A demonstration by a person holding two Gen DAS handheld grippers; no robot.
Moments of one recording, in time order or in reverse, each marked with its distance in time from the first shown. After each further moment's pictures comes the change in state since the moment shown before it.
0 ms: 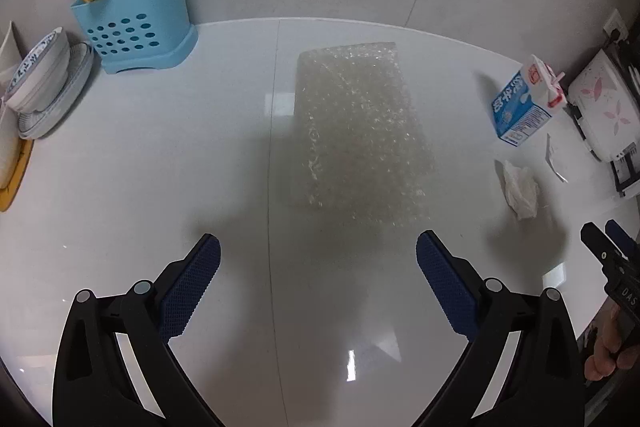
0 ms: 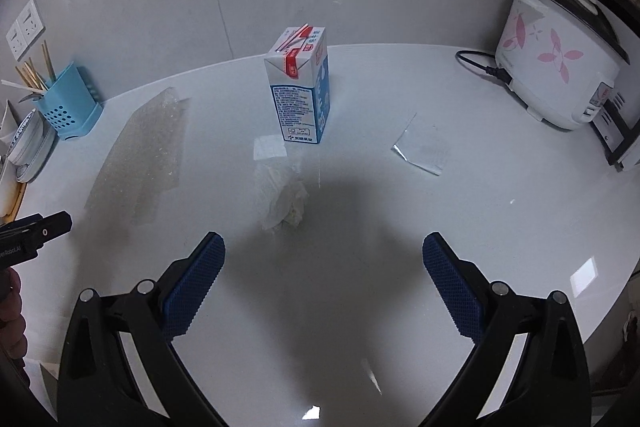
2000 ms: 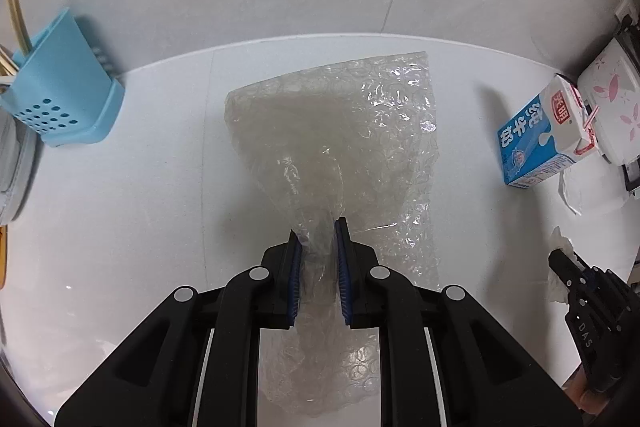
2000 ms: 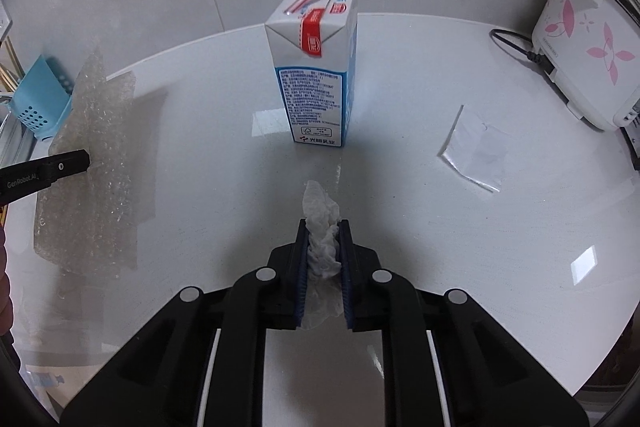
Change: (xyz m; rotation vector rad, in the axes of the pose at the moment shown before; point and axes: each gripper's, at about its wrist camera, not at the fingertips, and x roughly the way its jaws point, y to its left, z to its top) left arm 0.054 -0.058 0.074 0.092 0.030 -0.004; right arm 0.056 0.025 0.026 0.003 0.106 -0.004
